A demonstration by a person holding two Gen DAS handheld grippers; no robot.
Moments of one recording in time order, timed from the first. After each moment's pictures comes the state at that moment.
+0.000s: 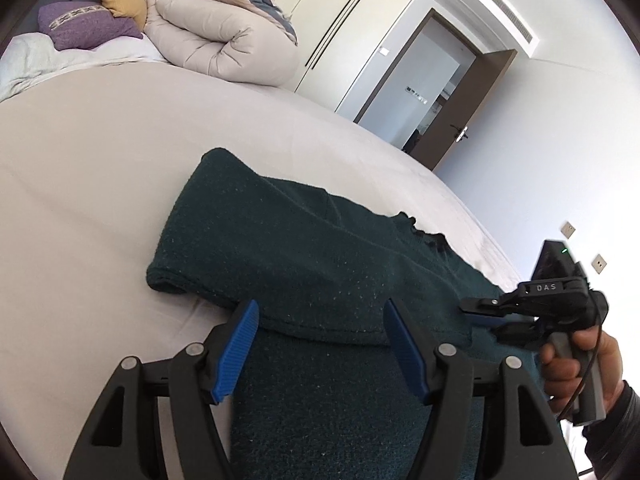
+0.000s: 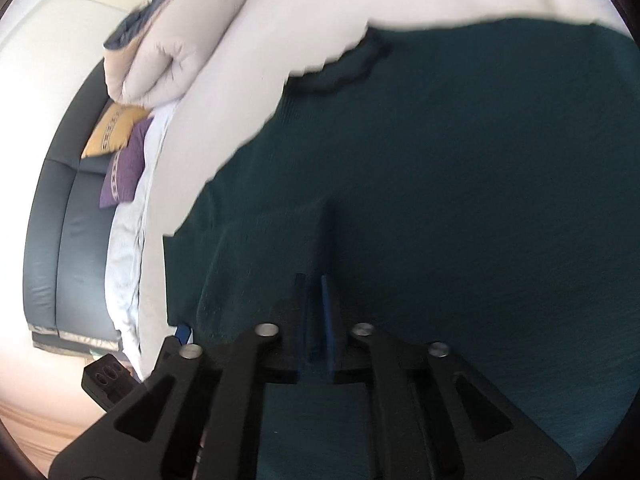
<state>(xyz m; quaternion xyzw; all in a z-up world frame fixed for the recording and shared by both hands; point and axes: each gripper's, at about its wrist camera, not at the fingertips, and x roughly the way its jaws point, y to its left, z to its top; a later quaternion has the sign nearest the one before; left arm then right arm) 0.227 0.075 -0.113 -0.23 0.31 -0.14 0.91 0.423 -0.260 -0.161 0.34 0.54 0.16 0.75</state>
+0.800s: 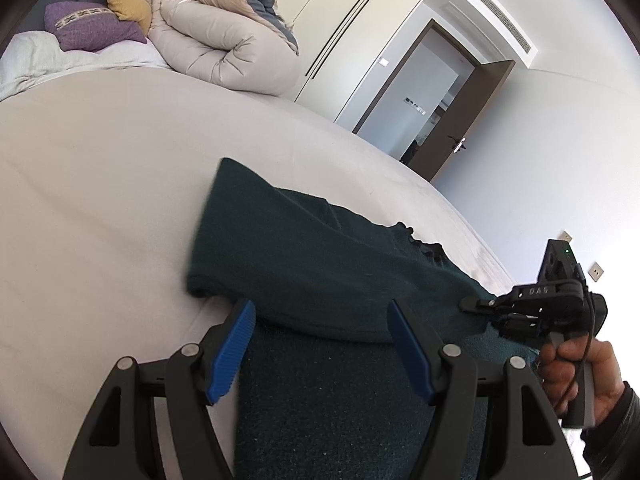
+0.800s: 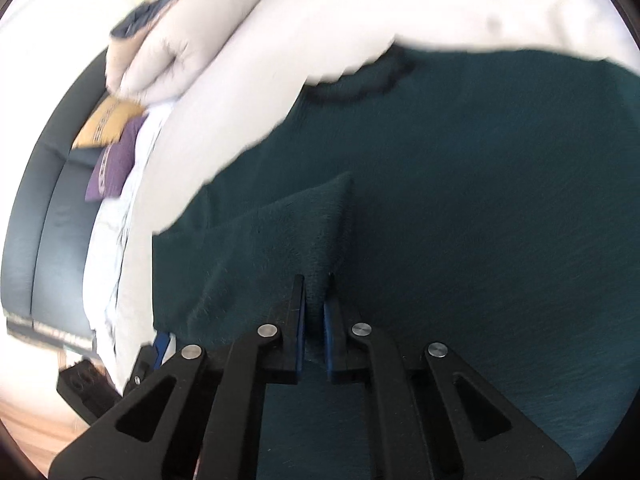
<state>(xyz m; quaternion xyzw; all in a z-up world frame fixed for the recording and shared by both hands) 0.219 0.077 -0.115 -0.24 0.29 -0.13 0.92 0.410 -0.258 -0.141 0.29 0.50 0.10 0.81</state>
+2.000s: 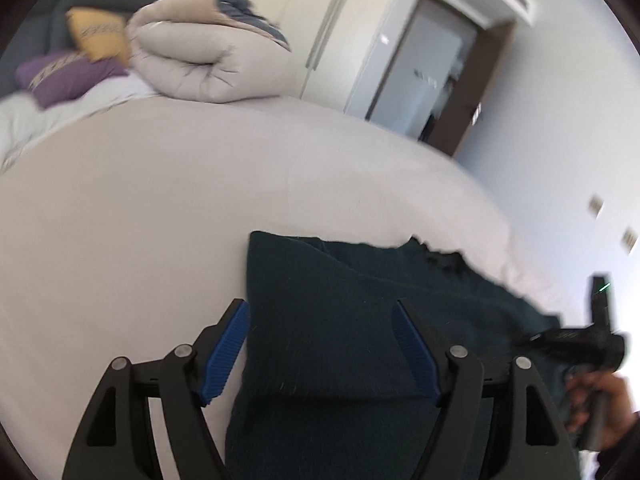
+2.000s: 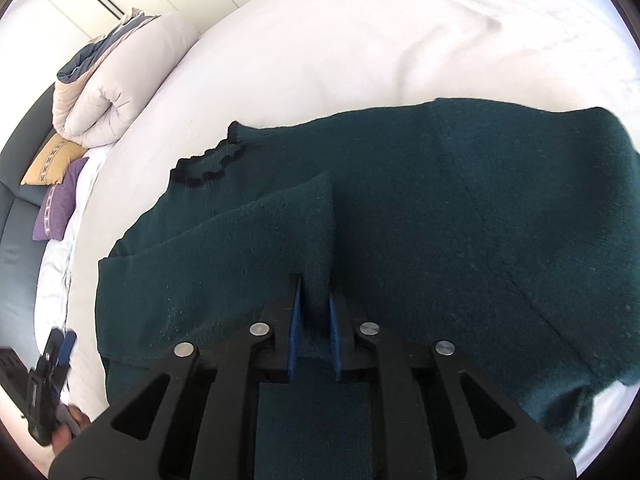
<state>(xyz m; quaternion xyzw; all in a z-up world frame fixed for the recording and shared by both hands) 0.288 0.037 -0.068 -0.13 0.33 -0.09 0.93 0.377 -0.360 -0.142 0.24 0.48 -0.02 0.84</state>
